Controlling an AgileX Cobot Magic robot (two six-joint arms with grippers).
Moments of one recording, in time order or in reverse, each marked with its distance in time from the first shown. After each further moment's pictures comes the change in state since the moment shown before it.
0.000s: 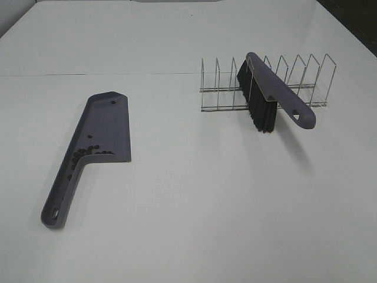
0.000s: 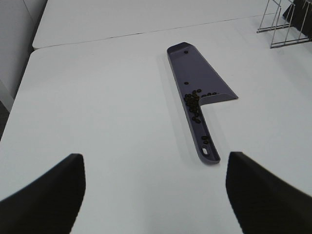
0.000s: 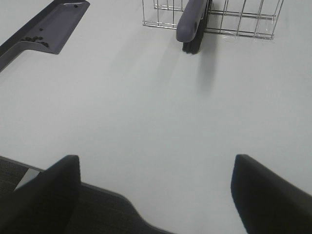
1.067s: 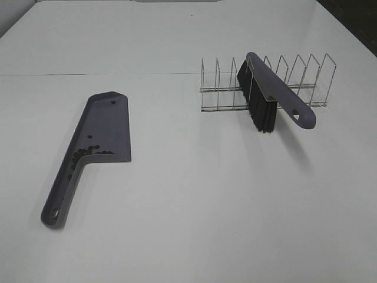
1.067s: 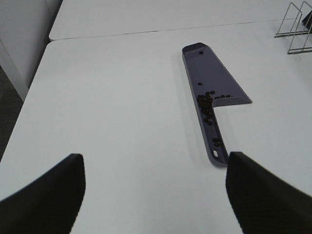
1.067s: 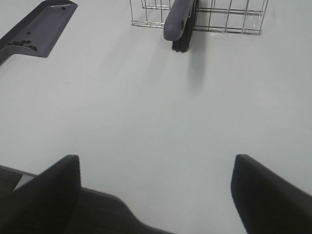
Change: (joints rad) left arm 0.000 0.000 0.000 0.059 0.000 -0.083; right arm 0.000 0.000 0.000 -0.037 -0.001 0.050
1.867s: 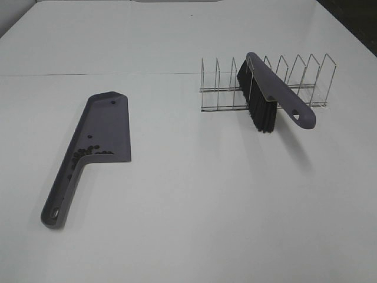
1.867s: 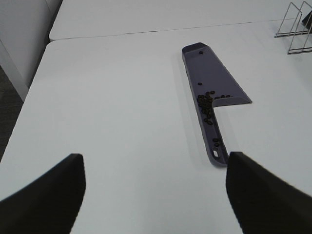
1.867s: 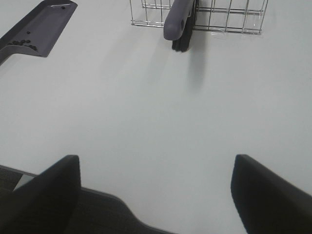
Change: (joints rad) left arm 0.000 0.000 0.000 0.000 0.000 0.000; right arm 0.000 0.000 0.002 -0.001 0.000 0.000
